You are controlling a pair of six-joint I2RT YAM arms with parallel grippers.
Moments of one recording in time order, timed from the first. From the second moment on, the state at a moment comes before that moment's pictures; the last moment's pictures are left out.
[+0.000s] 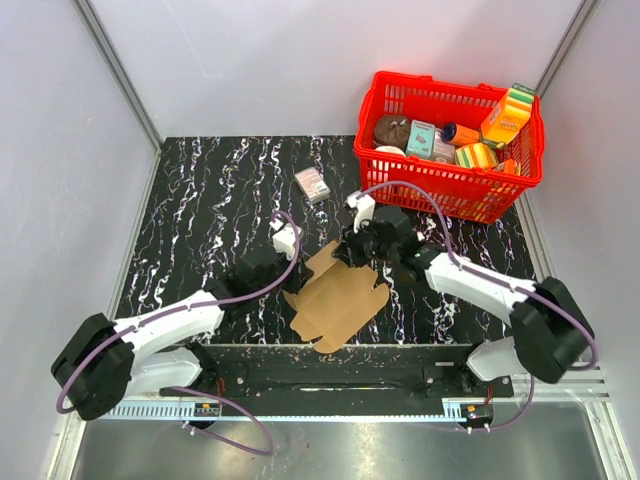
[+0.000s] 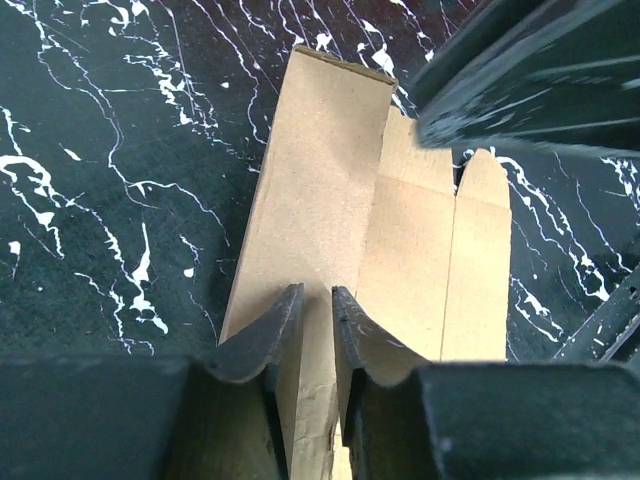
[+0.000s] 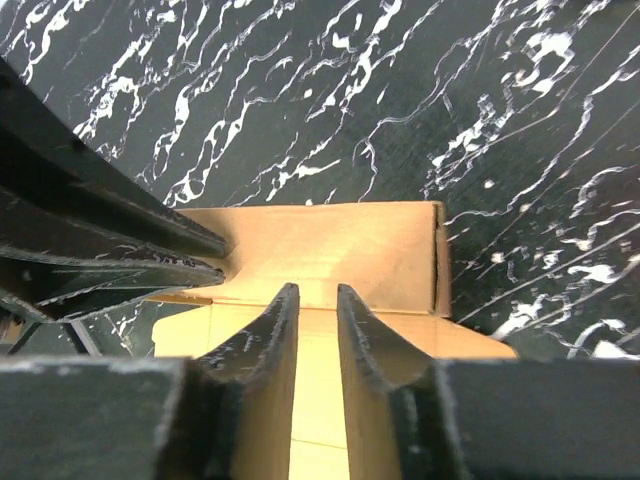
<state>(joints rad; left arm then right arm) -0.76 1.13 0.48 0.18 0.03 -0.30 0.69 1.43 0.82 0.11 -0.29 0.22</state>
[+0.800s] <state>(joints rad) -0.76 0.91 0.70 -0.15 -0.07 -0.29 0.63 0.81 0.50 -0.23 0.05 0.95</state>
